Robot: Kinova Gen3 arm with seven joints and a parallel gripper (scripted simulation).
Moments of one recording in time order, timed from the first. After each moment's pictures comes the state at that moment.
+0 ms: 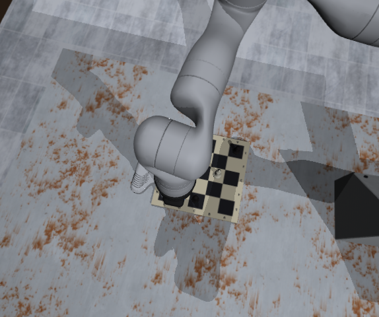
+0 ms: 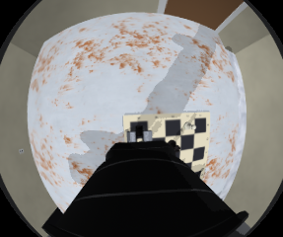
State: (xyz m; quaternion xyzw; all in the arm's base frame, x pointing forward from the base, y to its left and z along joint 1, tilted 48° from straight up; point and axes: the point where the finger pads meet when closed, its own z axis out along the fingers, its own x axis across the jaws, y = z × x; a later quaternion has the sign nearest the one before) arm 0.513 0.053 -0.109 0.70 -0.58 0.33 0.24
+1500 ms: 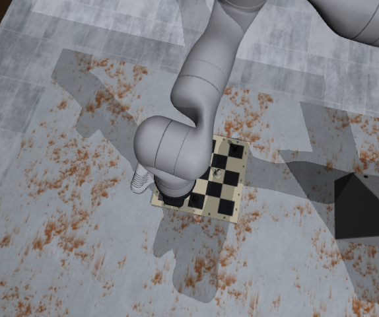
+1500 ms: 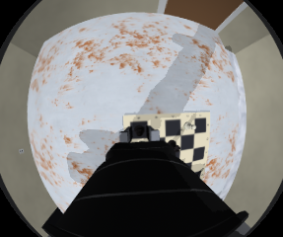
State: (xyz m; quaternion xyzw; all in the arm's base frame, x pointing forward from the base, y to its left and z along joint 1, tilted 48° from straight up) arm 0.513 0.053 -0.109 0.70 -0.58 0.33 0.24
